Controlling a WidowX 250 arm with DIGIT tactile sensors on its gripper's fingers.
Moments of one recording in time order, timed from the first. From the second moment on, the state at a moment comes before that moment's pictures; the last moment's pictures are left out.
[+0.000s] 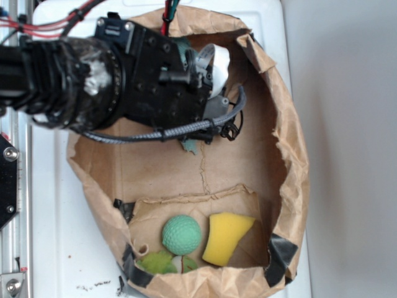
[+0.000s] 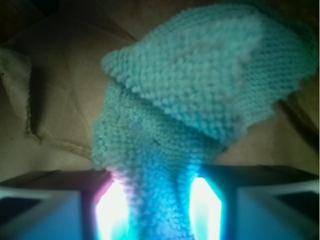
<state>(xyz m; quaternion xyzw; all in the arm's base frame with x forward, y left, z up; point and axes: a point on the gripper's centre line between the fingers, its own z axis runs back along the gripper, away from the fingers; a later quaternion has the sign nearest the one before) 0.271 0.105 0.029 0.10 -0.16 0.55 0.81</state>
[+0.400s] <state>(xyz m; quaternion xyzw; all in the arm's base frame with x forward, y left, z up) 0.272 0.104 0.030 0.11 -0.17 0.55 0.81</state>
